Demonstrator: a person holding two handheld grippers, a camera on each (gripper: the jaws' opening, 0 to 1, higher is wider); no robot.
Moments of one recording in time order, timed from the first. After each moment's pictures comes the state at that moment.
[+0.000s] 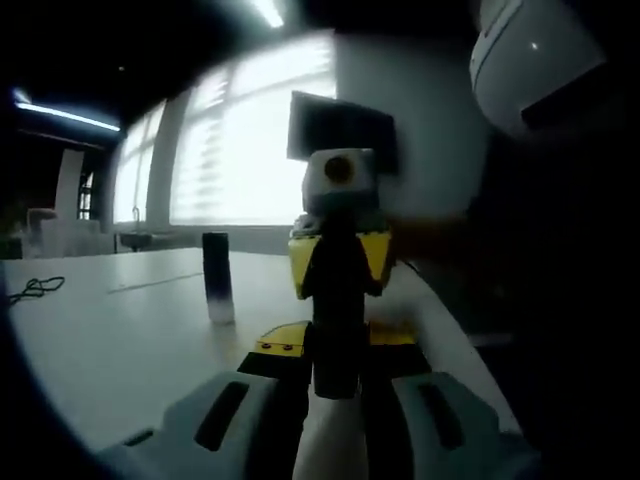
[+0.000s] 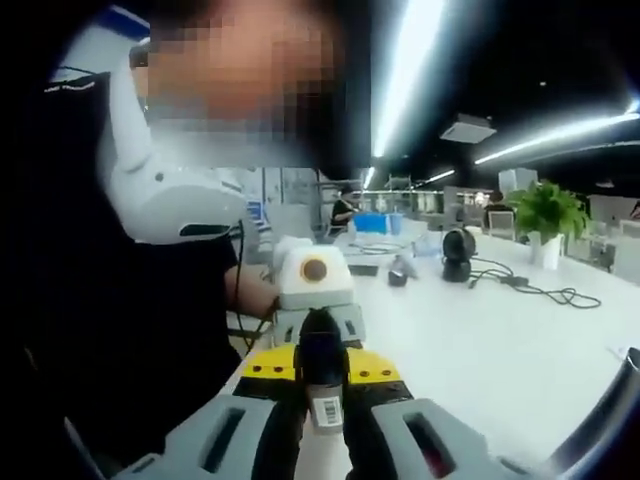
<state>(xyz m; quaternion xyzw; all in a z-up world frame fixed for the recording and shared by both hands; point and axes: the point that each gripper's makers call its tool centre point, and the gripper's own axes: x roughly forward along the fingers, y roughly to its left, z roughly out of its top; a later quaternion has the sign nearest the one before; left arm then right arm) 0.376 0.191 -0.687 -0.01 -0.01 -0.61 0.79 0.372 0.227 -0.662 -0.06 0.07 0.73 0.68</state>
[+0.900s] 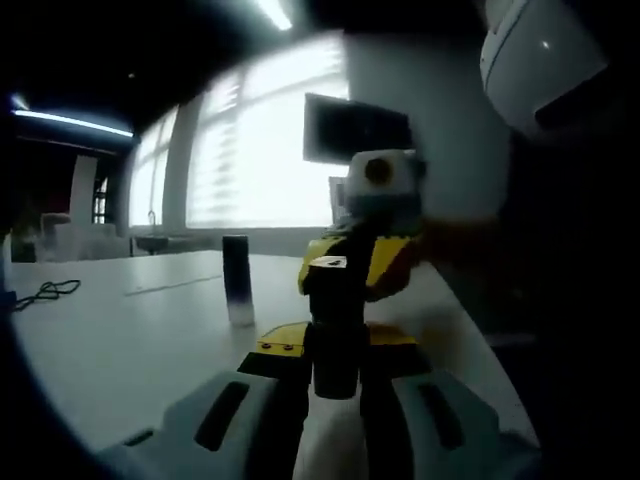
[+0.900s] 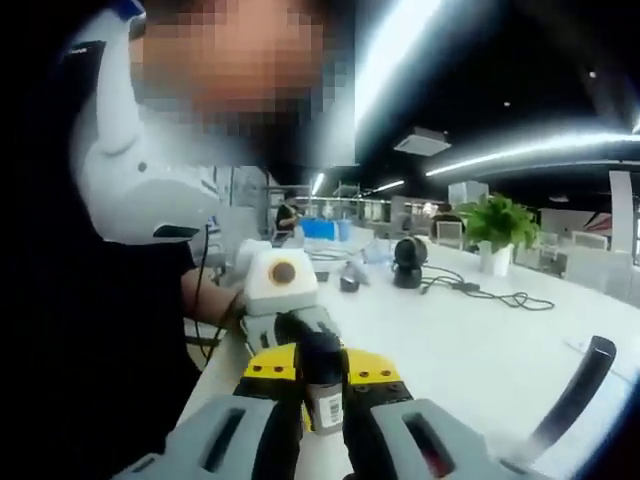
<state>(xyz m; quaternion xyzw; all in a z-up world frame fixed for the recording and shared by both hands) 0.393 0.199 -0.687 0.00 -0.02 -0.57 0.82 0.383 0.233 -0.659 -0.07 0.04 0.63 0.77</state>
